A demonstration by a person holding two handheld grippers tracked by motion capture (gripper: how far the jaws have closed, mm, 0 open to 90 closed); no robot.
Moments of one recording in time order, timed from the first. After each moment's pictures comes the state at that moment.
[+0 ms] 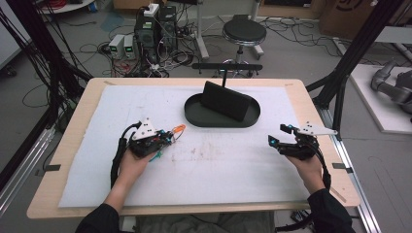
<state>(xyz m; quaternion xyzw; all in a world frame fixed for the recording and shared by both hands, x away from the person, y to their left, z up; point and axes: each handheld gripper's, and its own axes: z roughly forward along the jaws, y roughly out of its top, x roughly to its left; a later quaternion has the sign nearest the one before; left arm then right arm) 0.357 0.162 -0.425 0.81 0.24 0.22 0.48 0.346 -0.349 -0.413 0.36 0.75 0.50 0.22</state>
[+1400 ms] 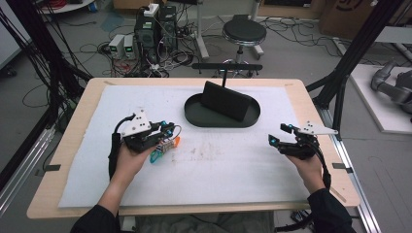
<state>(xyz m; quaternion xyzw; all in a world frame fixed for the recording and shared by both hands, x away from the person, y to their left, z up) 0.340 0.158 -0.373 0.78 0.19 0.22 0.56 0.347 -0.350 -0.413 0.36 0.75 0.51 0.22</state>
